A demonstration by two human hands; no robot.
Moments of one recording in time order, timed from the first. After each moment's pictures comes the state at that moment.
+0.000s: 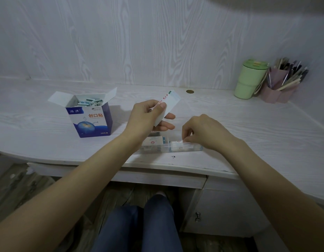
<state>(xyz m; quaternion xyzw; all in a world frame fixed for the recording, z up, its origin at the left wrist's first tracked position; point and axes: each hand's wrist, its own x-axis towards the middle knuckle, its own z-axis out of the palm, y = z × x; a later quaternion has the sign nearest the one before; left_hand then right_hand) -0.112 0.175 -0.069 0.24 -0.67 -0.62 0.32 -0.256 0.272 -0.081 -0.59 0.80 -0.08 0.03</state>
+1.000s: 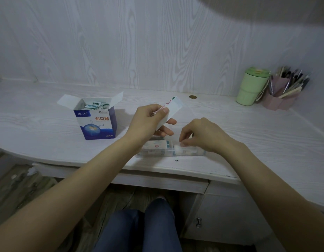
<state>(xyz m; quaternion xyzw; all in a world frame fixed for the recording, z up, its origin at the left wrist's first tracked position) -0.103 0.171 -0.065 0.25 -0.70 -0.59 0.31 -0.254 0.264 -0.076 -0.60 0.79 -0.11 0.09</state>
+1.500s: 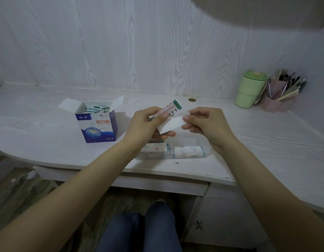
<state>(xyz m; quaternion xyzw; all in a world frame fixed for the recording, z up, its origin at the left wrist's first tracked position) -0.098 0.171 -0.066 0.24 -0.66 -0.64 0.31 -0.242 0.272 -0.061 -0.36 0.64 -0.63 0.26</state>
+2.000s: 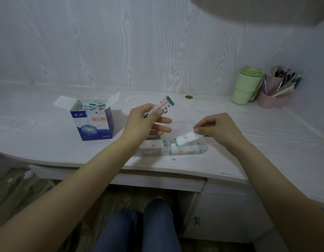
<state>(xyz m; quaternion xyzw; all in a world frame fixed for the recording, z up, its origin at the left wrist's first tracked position) -0.102 0.174 -0.068 0.26 -0.66 -0.63 0.32 -0.277 0.295 -0.080 -0.39 0.78 -0.45 0.17</state>
